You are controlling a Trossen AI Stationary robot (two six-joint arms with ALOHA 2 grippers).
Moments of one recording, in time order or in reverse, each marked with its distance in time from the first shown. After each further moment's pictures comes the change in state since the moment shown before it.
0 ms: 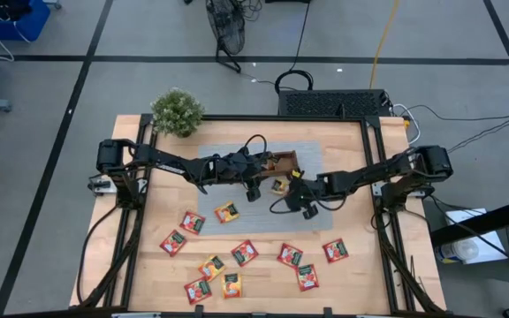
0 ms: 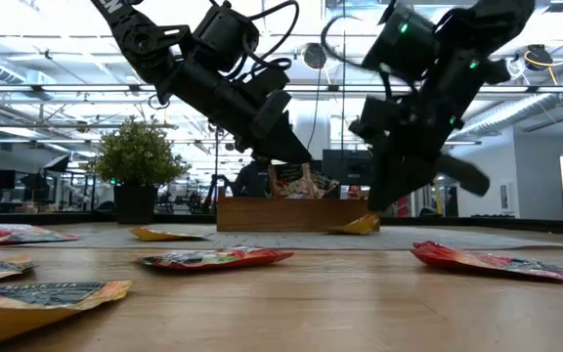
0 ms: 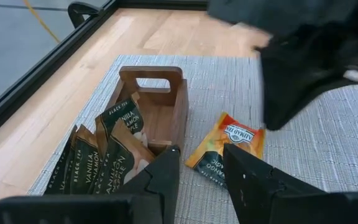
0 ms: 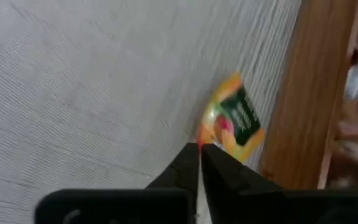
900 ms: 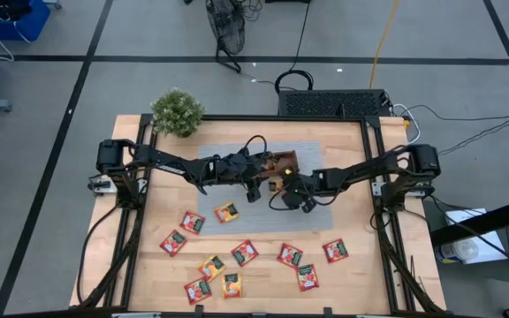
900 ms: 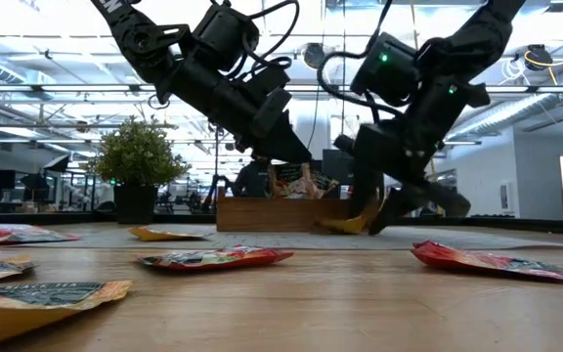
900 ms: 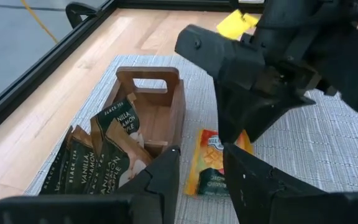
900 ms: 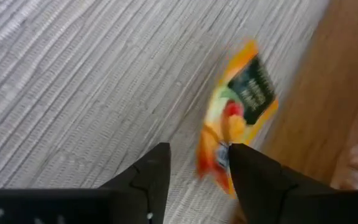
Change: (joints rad) left arm -0.006 0.000 0.000 0.001 0.000 -0.002; right arm -0.079 0.100 0.000 0.105 -0.026 -0.268
